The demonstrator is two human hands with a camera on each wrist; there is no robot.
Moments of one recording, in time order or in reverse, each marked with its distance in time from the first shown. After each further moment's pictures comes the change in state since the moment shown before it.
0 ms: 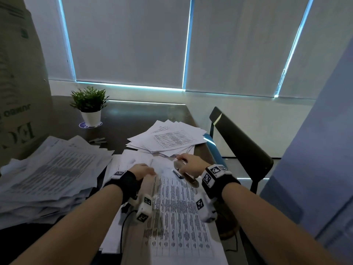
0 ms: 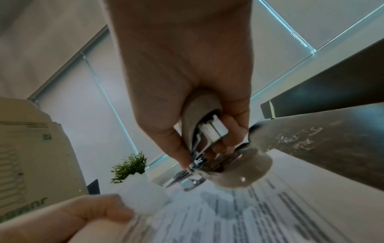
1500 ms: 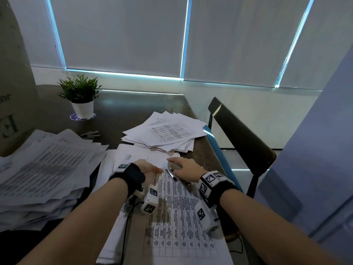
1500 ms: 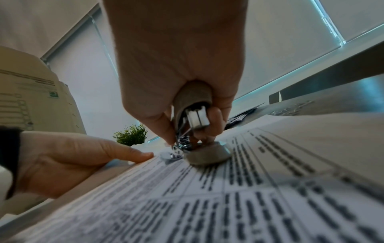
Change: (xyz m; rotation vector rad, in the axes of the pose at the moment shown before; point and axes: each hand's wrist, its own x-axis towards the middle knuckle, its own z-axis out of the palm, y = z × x) left_hand 0.043 0.001 0.015 0.278 -0.036 -0.098; right_hand 0.013 0.011 0.031 -0.052 -0.026 -0.126
